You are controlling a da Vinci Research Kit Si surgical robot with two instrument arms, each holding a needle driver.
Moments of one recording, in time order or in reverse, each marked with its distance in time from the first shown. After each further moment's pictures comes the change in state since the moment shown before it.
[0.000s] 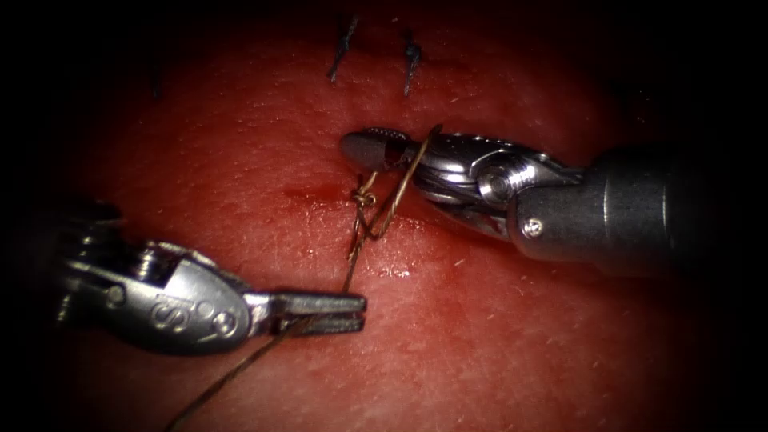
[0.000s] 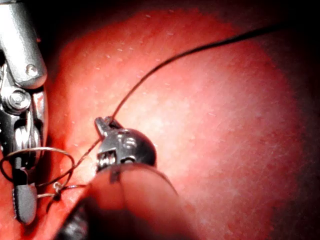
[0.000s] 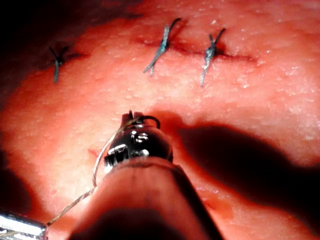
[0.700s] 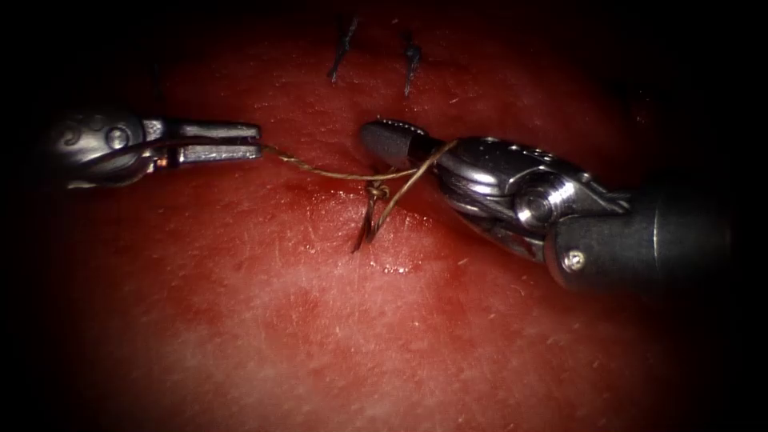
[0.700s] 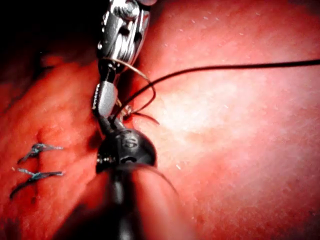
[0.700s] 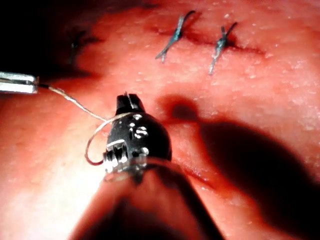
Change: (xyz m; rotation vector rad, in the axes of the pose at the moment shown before) right arm 0.001 -0.002 -0.004 0.042 0.190 -0.152; left arm 0.003 0.012 -0.009 -0.099 0.051 -0.228
